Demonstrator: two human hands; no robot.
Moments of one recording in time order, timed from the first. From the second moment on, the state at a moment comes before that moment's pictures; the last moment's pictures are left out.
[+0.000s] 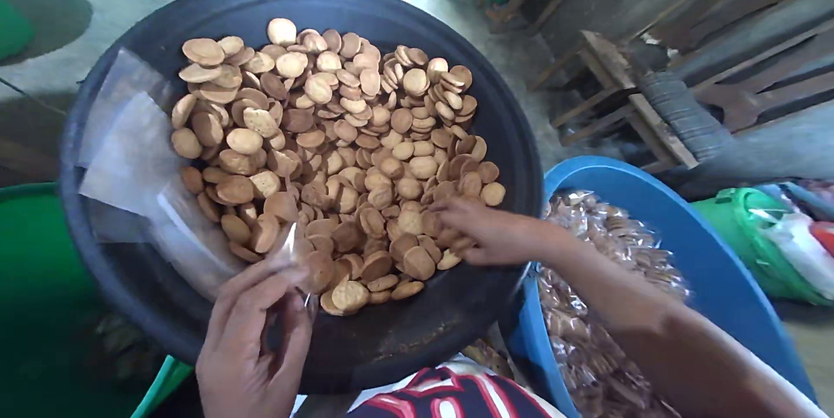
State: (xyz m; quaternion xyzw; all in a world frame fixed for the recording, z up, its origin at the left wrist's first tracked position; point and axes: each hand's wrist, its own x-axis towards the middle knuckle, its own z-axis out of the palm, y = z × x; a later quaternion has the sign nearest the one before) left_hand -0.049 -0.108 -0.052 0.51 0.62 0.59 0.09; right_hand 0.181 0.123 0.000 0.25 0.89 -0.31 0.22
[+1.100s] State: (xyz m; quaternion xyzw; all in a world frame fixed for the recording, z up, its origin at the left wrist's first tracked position) left_hand -0.006 -0.030 -0.021 0.72 0.61 0.32 -0.09; right_hand 0.159 0.034 0.010 0.35 0.81 -0.41 -0.23
